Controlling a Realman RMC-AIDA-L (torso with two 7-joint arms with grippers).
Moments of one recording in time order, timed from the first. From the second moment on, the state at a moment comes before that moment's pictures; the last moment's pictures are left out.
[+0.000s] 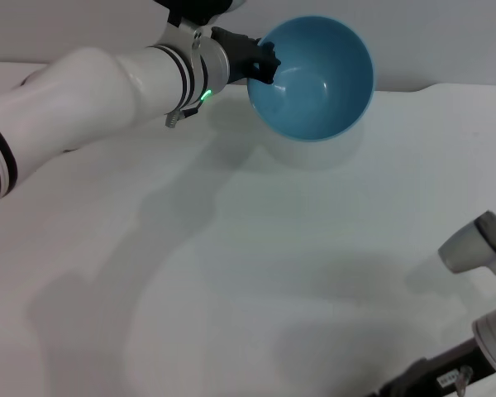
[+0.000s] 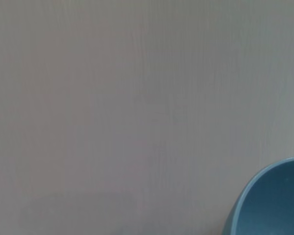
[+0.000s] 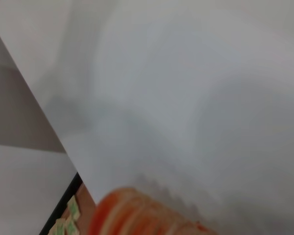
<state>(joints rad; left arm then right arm) -0.79 -2.07 1.83 0.66 1.93 0.14 -2.32 0.56 2.07 -1.39 -0.57 -2.15 -1.46 2.14</state>
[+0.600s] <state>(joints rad) -0.79 -2.07 1.83 0.65 1.93 0.11 -2.32 0.51 2.06 -1.23 -0.73 -2.04 -1.46 1.98</state>
